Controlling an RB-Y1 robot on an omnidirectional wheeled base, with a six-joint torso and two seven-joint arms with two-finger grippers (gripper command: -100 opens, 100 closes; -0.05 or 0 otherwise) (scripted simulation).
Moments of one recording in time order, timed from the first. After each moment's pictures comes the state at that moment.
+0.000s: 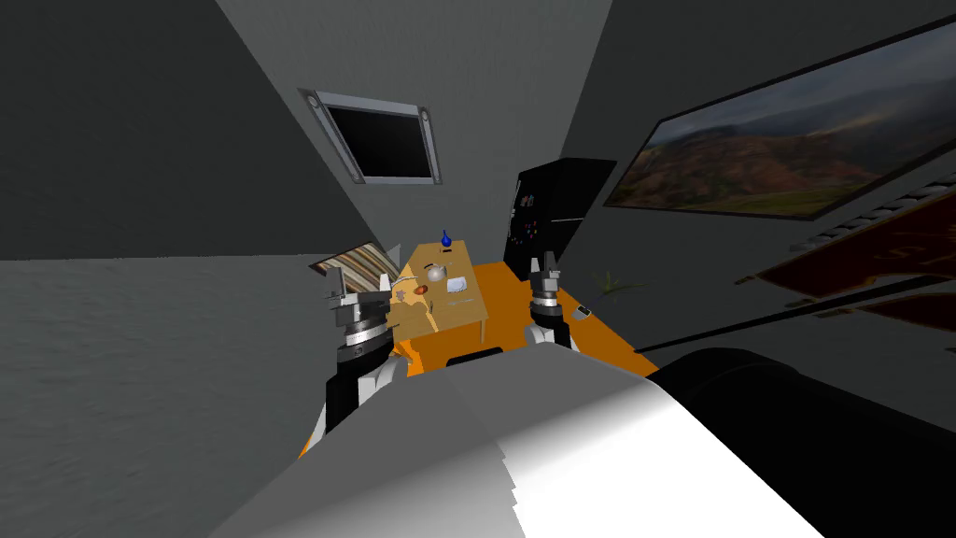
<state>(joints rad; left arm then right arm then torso) 0.53 0.04 -0.05 -2.37 0.09 -0.45 0.09 0.52 0.03 0.06 -2.27 -0.05 -0.58 0.17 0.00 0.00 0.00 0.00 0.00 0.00</state>
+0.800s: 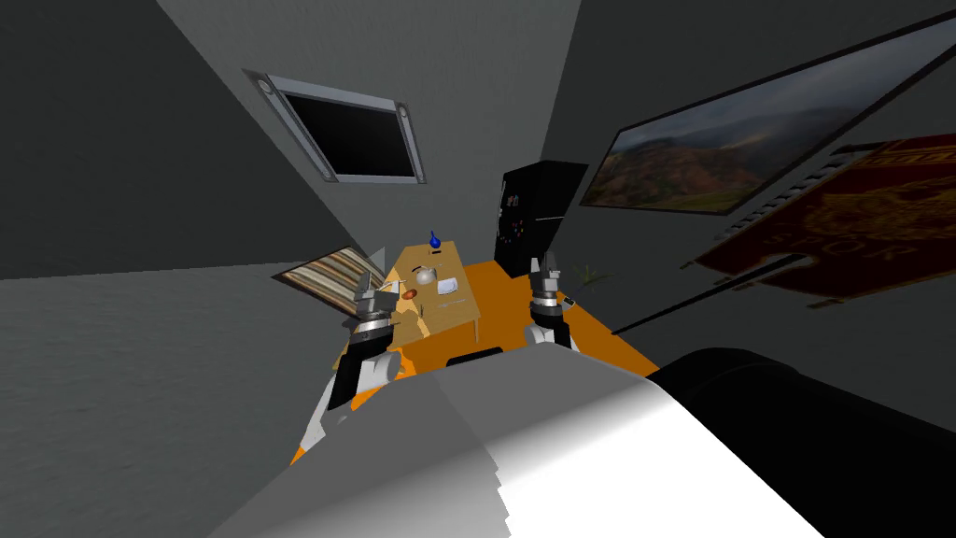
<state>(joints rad) 0.43 0.17 0.04 -2.19 0.16 -0.29 0.23 0.52 0.03 0.06 -2.27 -0.05 -0.58 0.17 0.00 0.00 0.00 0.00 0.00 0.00</state>
